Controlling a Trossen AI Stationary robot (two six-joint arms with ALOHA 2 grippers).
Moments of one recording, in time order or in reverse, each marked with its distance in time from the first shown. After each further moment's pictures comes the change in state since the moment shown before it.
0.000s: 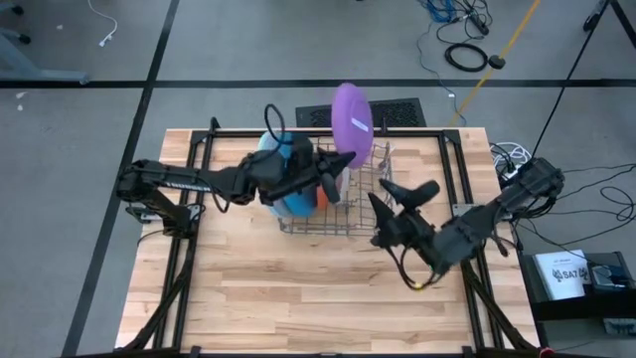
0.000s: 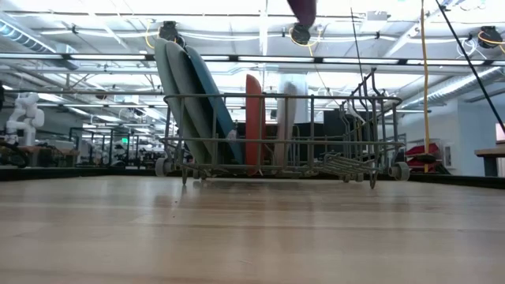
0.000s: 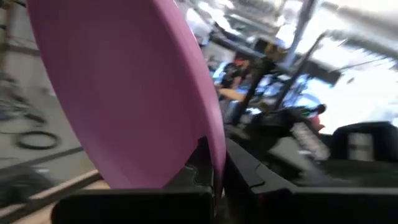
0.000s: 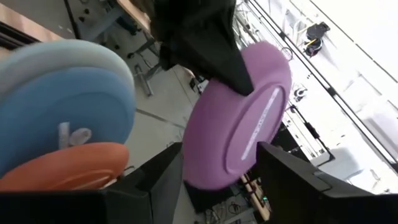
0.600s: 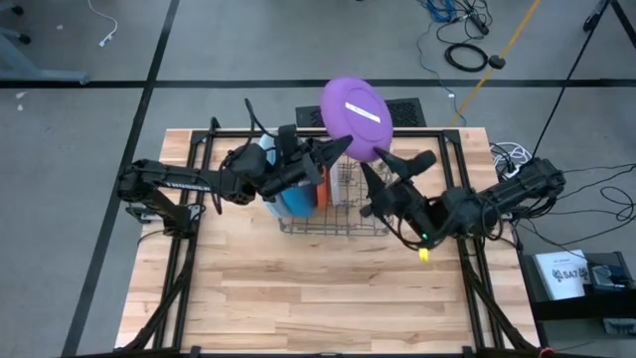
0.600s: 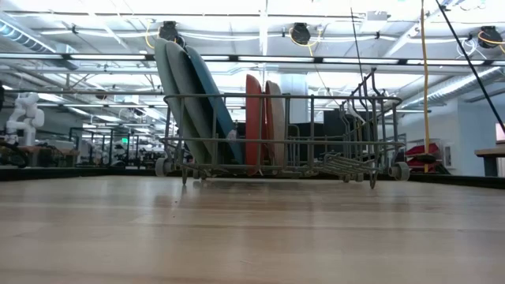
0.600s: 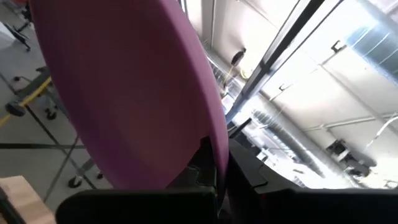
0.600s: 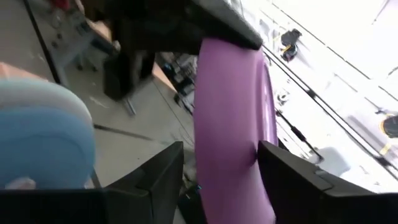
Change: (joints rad) left arm 0.000 0.002 -0.002 0.308 0.057 -0.293; right arm -0.173 -0.001 -0.001 0.448 -0.198 -0.354
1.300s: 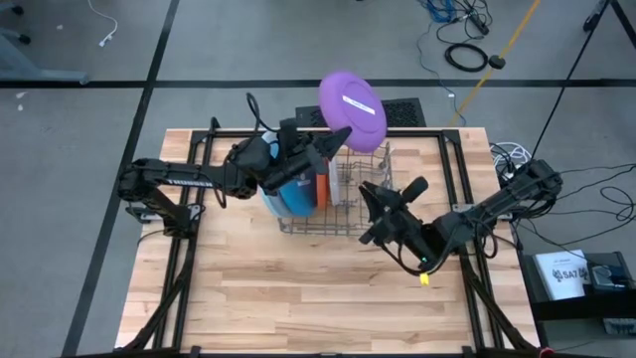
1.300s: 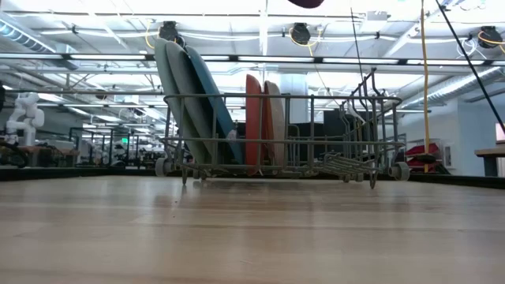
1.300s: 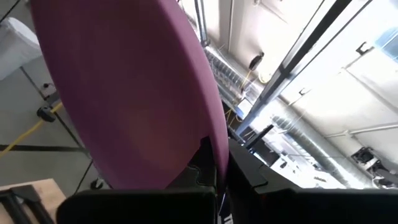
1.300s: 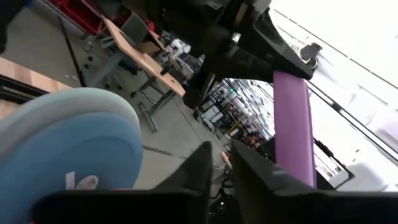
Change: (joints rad) left arm 0.043 0.002 0.000 -0.044 -0.028 -0.006; right arm 0.088 0.033 -0.141 0.125 -0.002 0.075
